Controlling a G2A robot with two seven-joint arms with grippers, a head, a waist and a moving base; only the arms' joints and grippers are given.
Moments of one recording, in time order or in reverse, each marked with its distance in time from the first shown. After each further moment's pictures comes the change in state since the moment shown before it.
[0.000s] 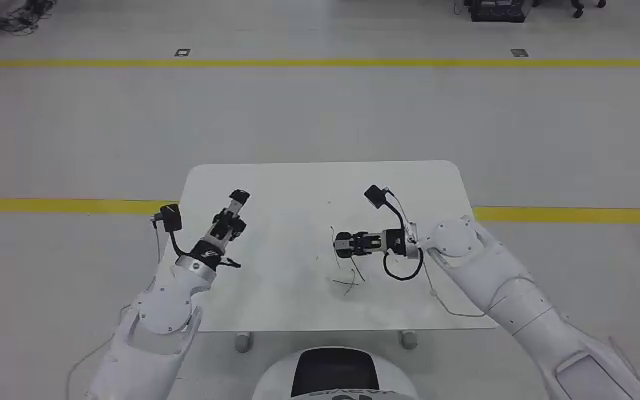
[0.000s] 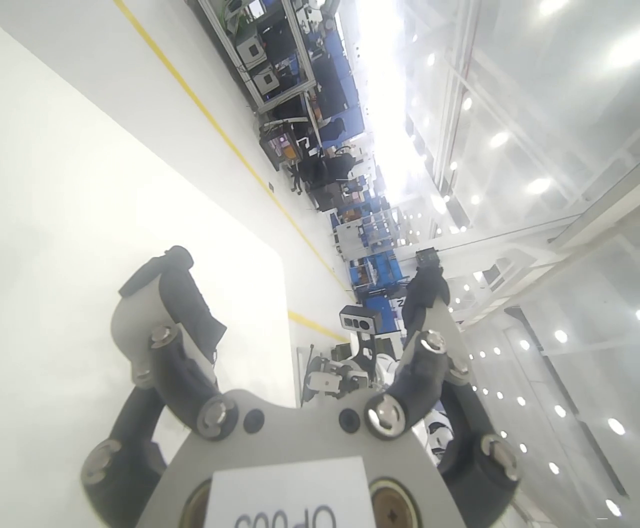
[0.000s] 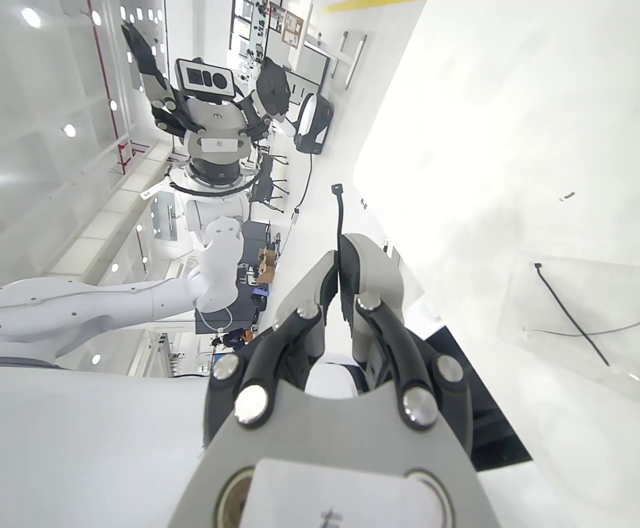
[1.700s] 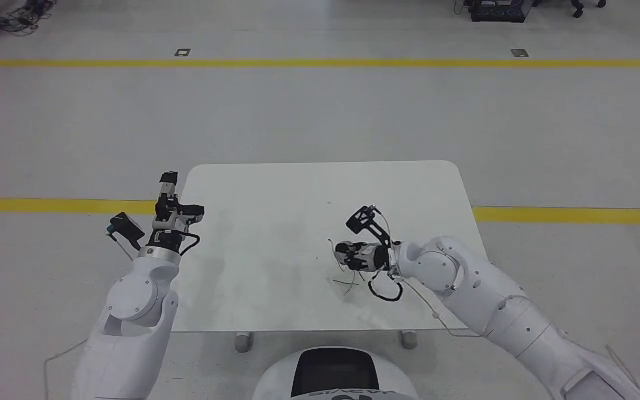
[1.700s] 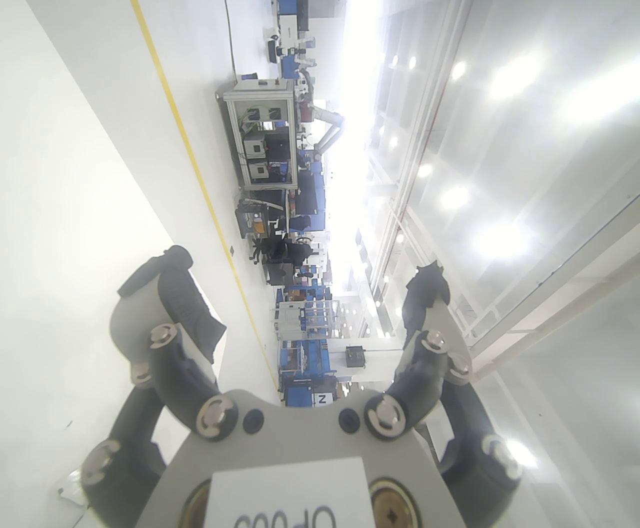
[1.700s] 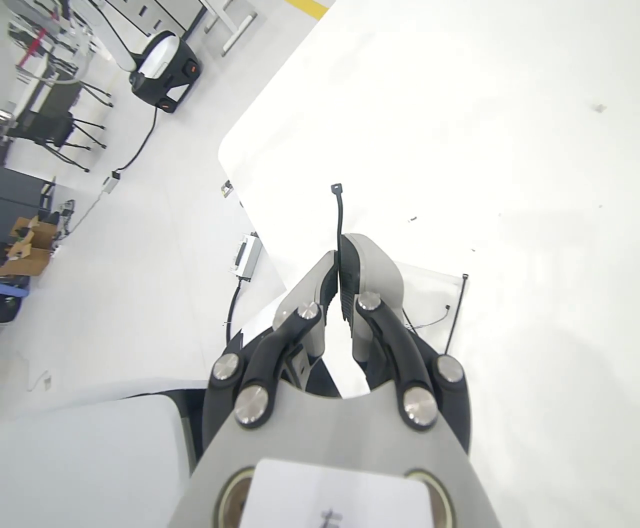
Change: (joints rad) left arm -0.052 -0.013 -0.129 0.137 -0.409 -0.019 0.167; right arm -0.062 0.046 -0.098 -0.158 -0.651 -0.012 -0.363
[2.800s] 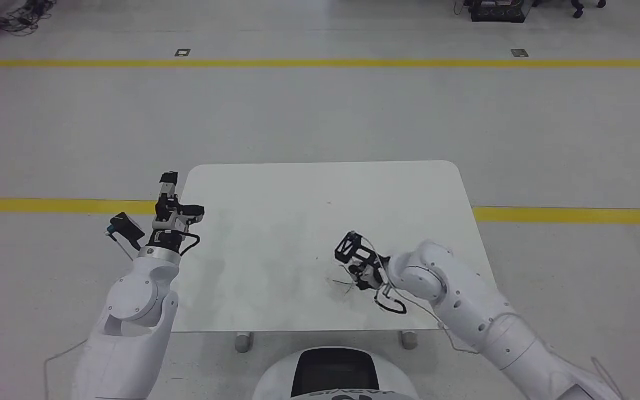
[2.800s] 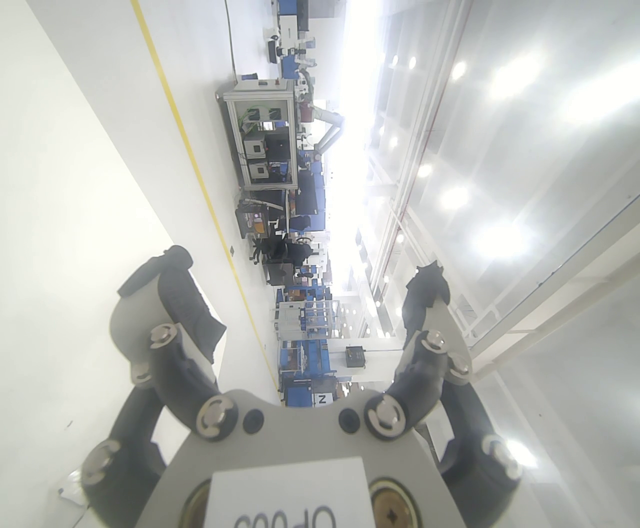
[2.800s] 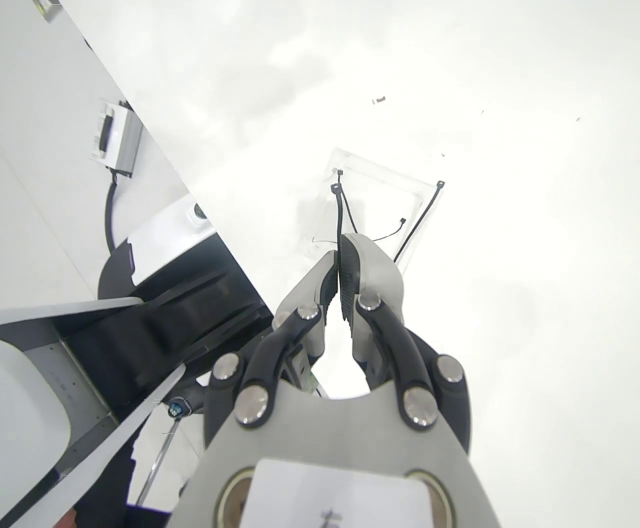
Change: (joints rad) left arm 0.000 0.000 0.000 0.000 0.000 0.000 0.000; right arm -0.105 -0.088 0.102 -0.057 -0.504 0.000 0.284
